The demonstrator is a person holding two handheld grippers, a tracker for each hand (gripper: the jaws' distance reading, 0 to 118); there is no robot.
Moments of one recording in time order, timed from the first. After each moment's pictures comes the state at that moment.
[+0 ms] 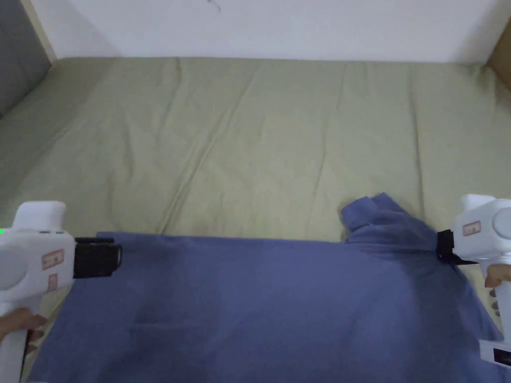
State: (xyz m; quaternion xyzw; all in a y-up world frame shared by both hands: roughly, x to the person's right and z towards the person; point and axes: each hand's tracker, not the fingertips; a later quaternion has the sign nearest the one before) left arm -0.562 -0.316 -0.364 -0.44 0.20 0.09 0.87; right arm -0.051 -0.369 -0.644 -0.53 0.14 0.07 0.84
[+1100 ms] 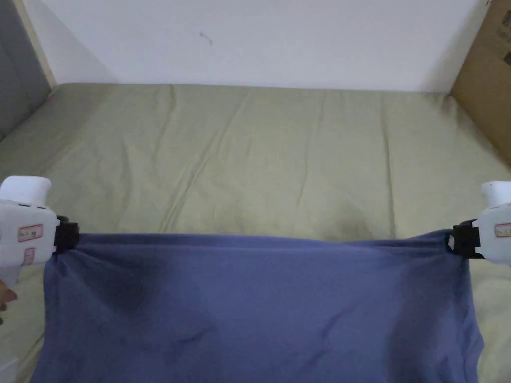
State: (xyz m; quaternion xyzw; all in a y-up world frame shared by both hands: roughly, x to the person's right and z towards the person) left arm -0.549 -0.238 -0.306 -0.41 0.16 0.07 0.90; right arm -0.001 -0.237 -0.538 -0.44 0.19 0.07 0.87
